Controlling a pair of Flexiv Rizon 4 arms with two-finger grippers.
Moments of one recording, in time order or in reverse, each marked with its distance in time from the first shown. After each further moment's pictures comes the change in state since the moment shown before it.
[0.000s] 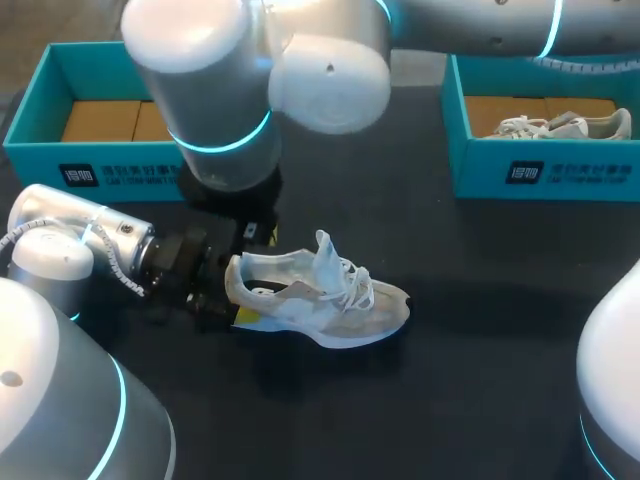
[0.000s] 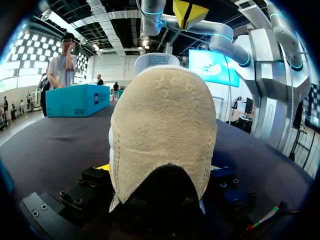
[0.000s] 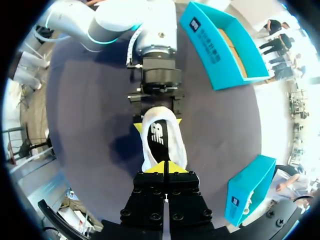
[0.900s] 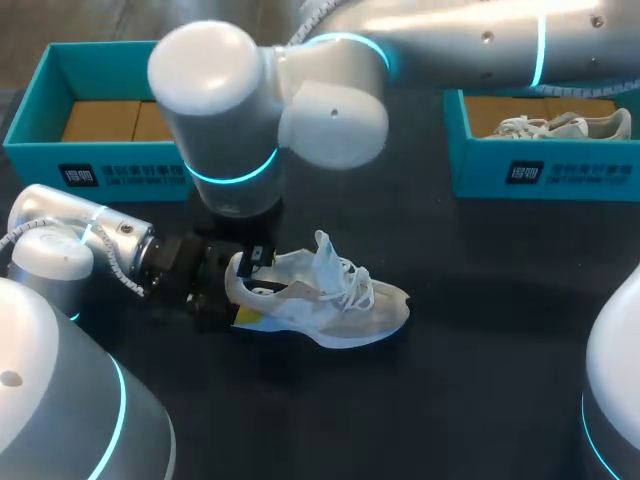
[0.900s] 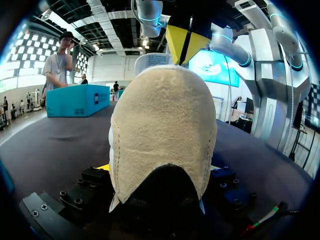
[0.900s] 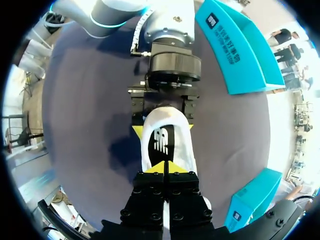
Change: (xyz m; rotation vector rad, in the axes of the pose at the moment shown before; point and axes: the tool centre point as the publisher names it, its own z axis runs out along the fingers) left arm 0.000 0.000 0.000 0.000 0.000 0.000; right arm 0.005 0.010 0.058 -0.025 0.037 -0.074
